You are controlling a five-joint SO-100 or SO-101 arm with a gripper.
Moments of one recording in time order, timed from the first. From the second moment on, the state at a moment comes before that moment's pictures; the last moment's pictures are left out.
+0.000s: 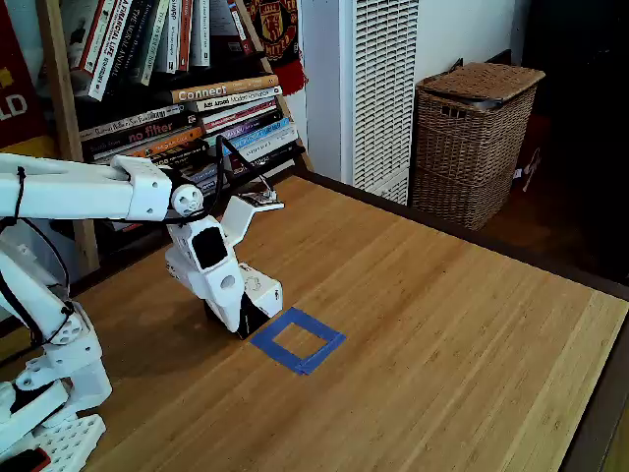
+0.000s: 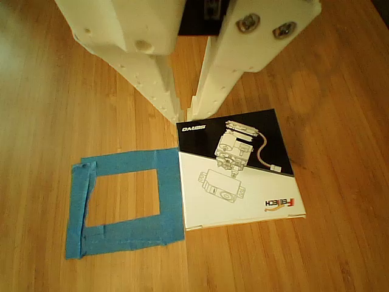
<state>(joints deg) 8.7 109.5 134.6 56.6 -95.4</state>
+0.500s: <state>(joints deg) 17.2 117.9 129.6 70.3 -91.2</state>
